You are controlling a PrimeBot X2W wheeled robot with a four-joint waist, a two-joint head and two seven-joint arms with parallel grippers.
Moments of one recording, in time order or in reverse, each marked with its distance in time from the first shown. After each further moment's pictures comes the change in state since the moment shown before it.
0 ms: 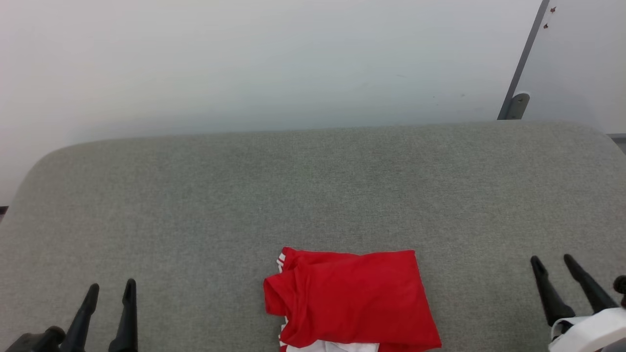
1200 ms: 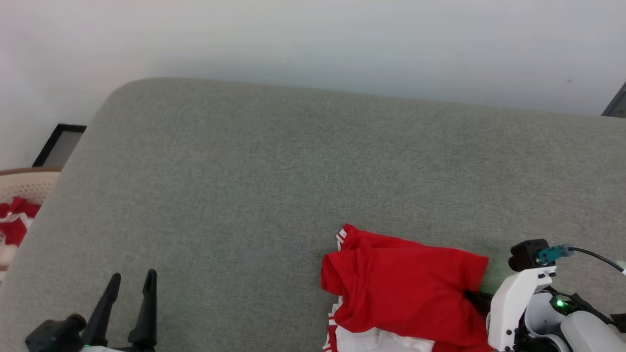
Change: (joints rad) left arm -0.047 -0.005 -0.066 0.017 -0.022 0.000 -0.001; right arm -0.226 0.110 0.177 0.198 0.073 0.000 0.650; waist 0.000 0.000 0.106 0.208
